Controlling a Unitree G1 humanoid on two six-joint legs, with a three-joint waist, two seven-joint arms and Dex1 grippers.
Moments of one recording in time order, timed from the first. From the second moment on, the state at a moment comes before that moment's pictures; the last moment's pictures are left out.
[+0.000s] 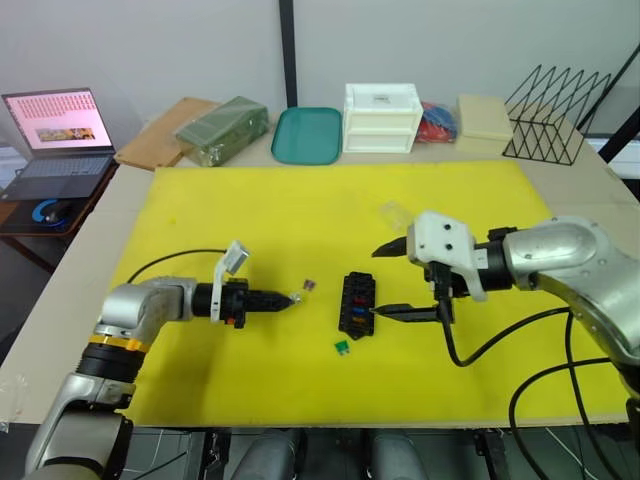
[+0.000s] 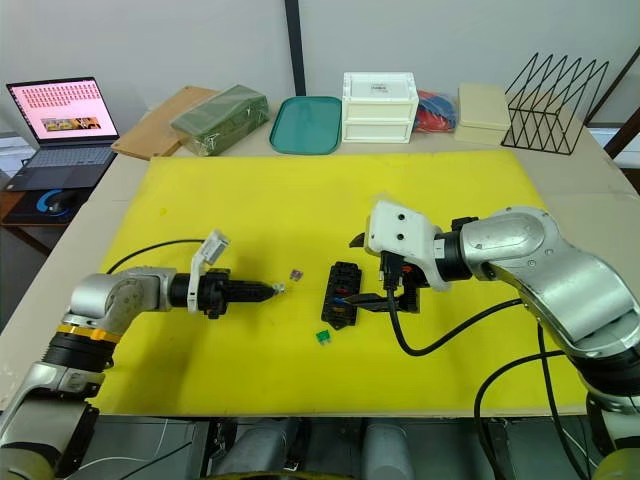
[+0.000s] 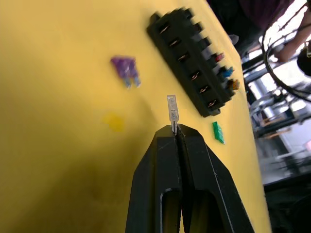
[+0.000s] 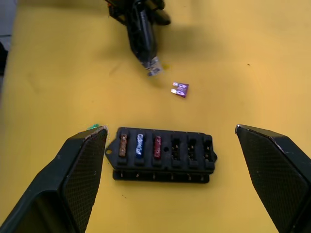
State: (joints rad) left arm -0.50 0.62 -0.10 0.11 -0.65 0.89 -1.22; right arm -0.63 -0.99 0.14 -0.60 0.57 0.92 1.01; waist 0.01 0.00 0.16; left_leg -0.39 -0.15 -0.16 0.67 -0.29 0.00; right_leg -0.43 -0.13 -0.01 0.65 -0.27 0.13
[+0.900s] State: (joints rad) left arm -0.58 0.58 -0.14 -0.14 -0.59 0.56 -1.31; right arm -0.91 -0.75 0.07 -0.47 0.92 1.46 0.77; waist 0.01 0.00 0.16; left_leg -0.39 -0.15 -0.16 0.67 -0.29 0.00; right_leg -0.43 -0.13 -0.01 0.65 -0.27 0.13
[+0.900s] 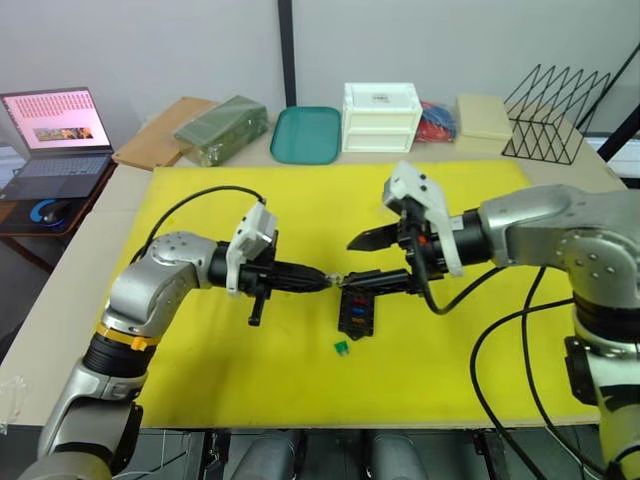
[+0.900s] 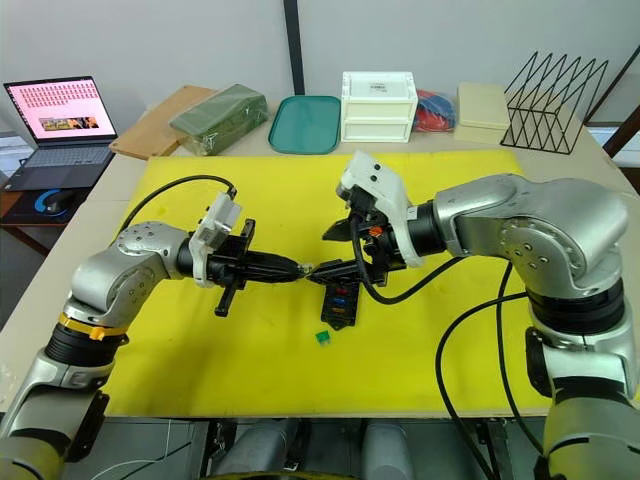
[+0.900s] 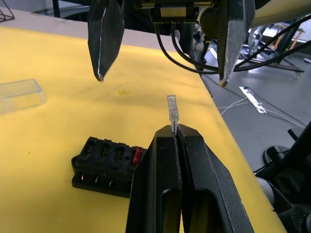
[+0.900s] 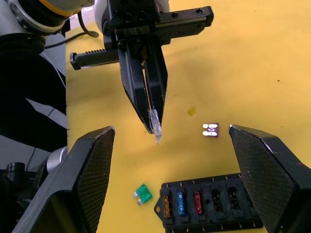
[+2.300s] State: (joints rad) left arm -0.62 0.54 -0.18 -0.06 -0.52 0.46 -1.33; right arm -0.89 -0.77 0.10 -0.47 0.93 1.43 0.74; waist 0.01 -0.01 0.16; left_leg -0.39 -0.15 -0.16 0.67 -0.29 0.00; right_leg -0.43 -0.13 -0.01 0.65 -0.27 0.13
